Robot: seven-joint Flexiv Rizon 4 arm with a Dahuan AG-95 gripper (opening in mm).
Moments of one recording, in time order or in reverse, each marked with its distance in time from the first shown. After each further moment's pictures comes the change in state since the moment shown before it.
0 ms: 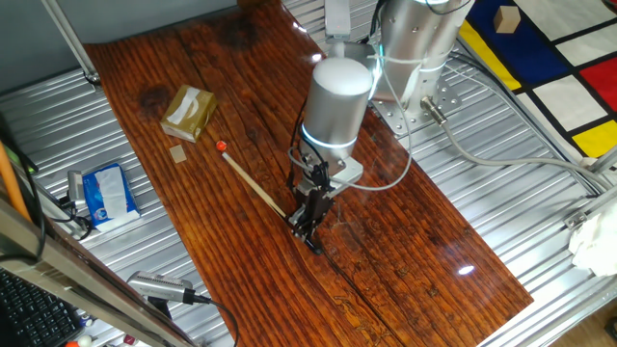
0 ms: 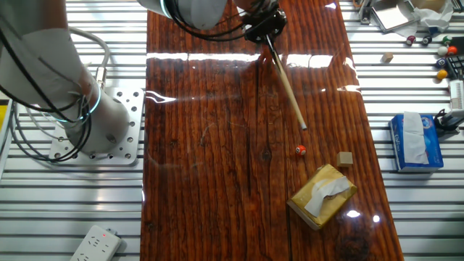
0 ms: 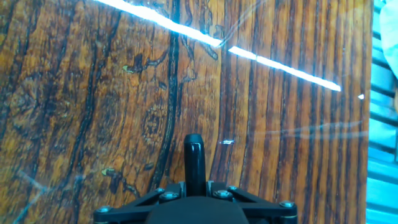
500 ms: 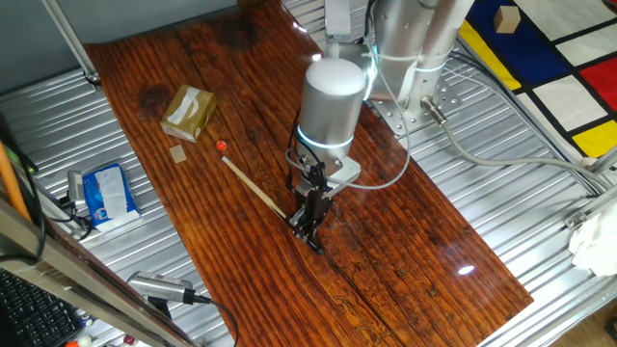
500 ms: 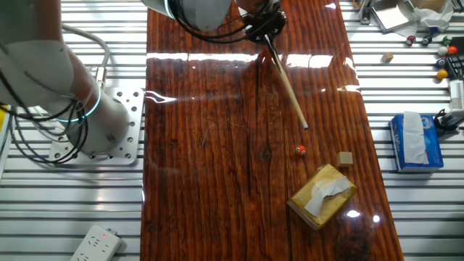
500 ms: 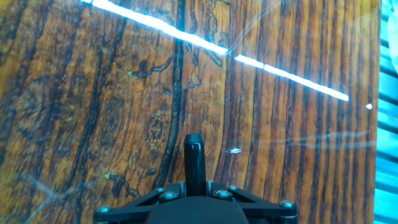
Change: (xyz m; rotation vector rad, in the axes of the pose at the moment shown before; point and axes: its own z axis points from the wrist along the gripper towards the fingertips) arm 0.000 0.004 -0.005 -0.032 -0.023 -0.034
